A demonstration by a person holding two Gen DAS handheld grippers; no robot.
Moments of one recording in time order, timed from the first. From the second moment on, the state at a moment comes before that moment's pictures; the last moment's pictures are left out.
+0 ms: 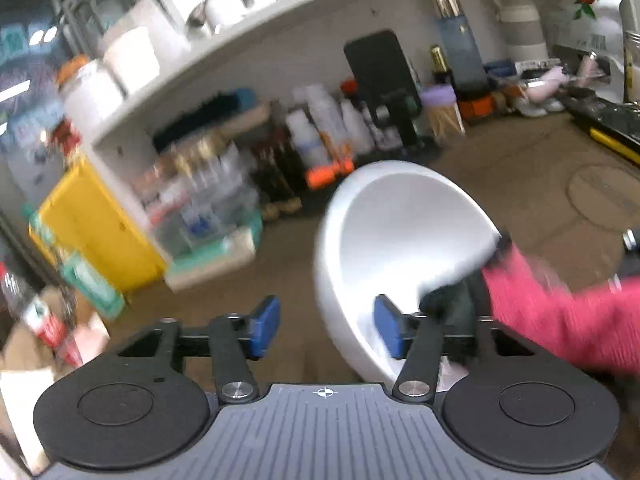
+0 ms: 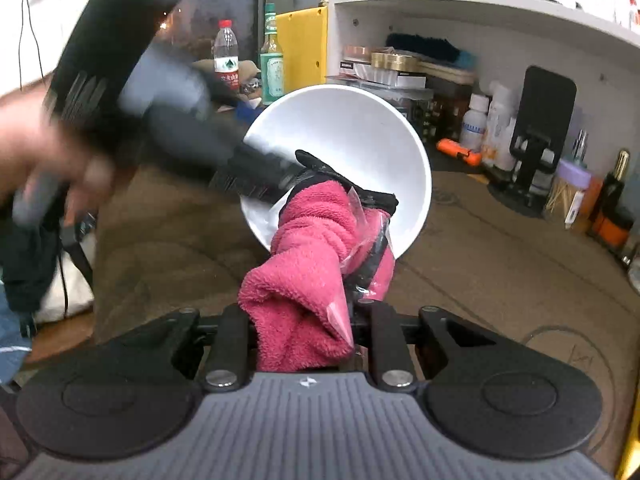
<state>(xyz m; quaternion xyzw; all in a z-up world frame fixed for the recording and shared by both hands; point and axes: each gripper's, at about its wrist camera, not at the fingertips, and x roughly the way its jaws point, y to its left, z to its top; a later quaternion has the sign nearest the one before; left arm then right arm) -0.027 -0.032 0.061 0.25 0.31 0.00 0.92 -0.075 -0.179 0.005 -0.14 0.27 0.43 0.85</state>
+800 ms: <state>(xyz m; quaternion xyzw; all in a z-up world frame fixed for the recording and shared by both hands) -0.064 -0.021 0.024 0.16 0.33 0.00 0.93 -0.060 -0.168 0.039 -0.11 0.31 0.41 0.85</state>
